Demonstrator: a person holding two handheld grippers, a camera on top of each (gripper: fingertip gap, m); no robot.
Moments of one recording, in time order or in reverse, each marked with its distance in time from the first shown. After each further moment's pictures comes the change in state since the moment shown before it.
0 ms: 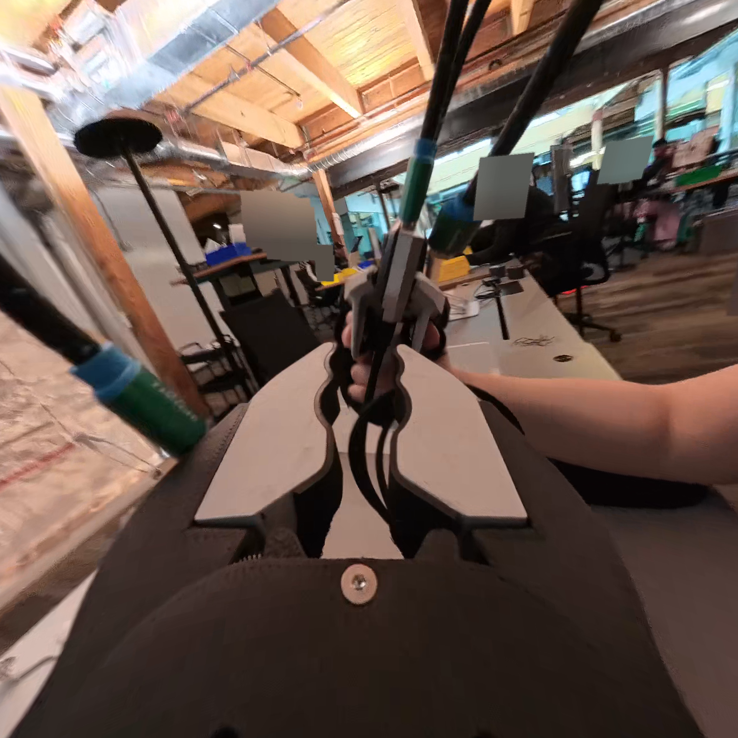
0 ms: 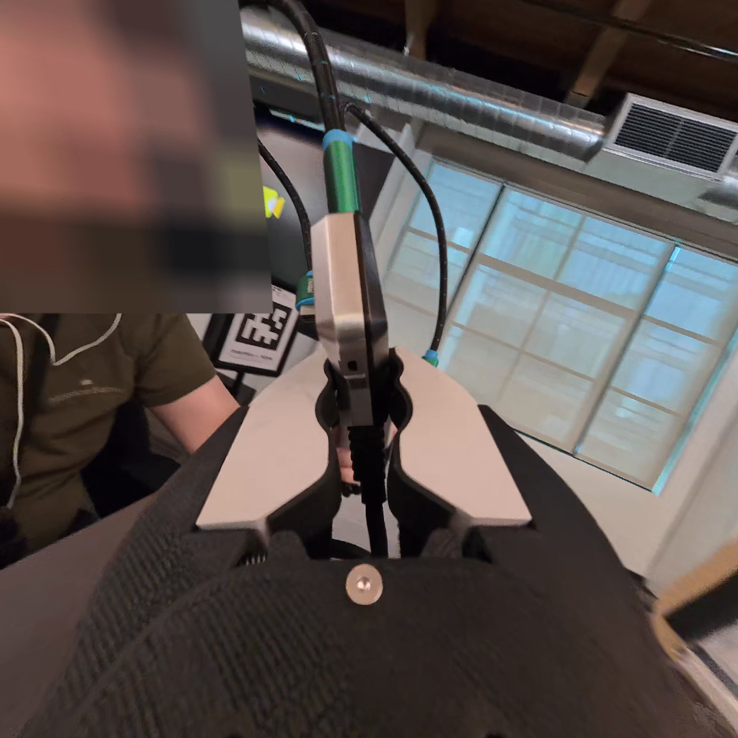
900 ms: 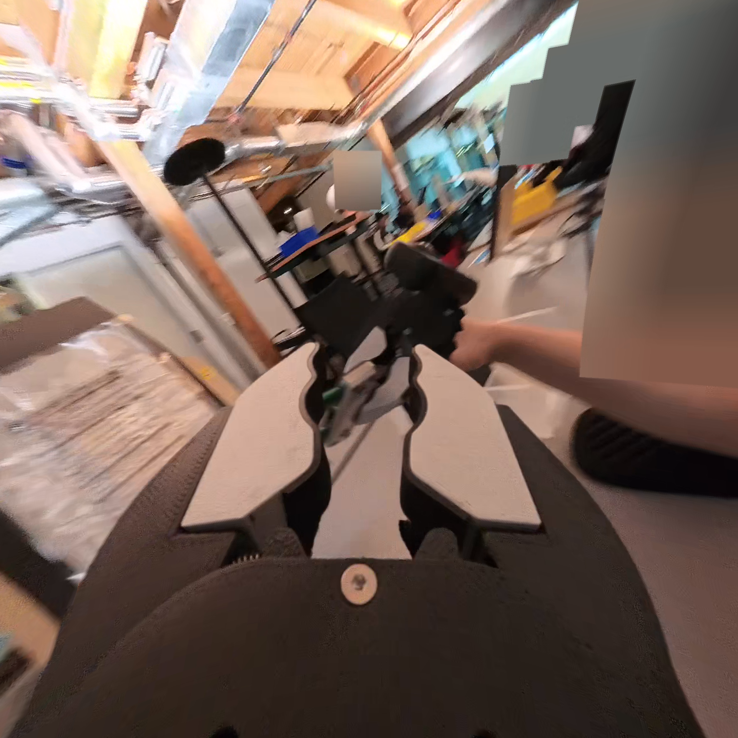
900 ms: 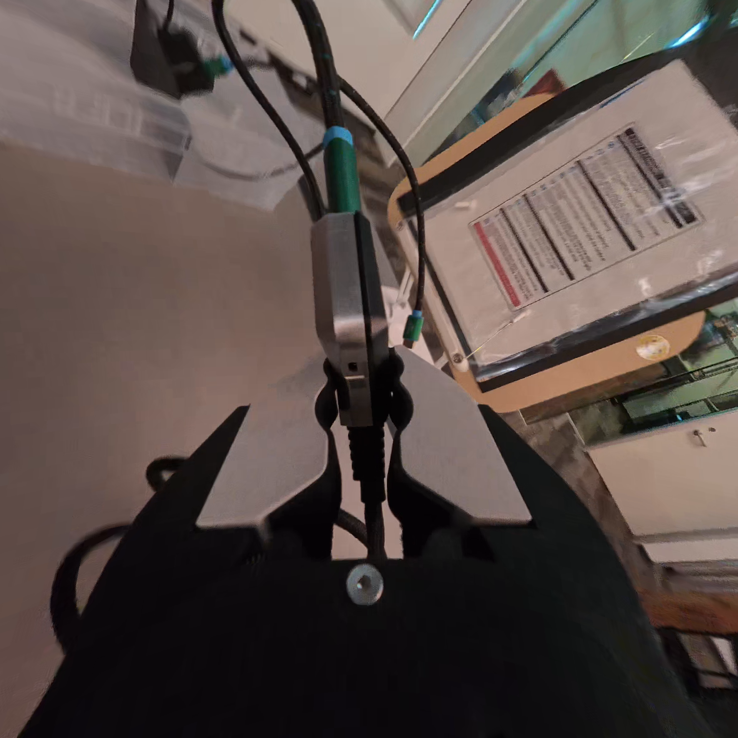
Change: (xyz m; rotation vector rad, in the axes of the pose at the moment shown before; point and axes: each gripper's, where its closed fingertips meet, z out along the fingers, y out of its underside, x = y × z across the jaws) left arm 0.012 -0.038 -0.001 -0.110 -0.120 0.218; right arm 0.078 0.087 -0.102 -1.202 0.584 -0.330
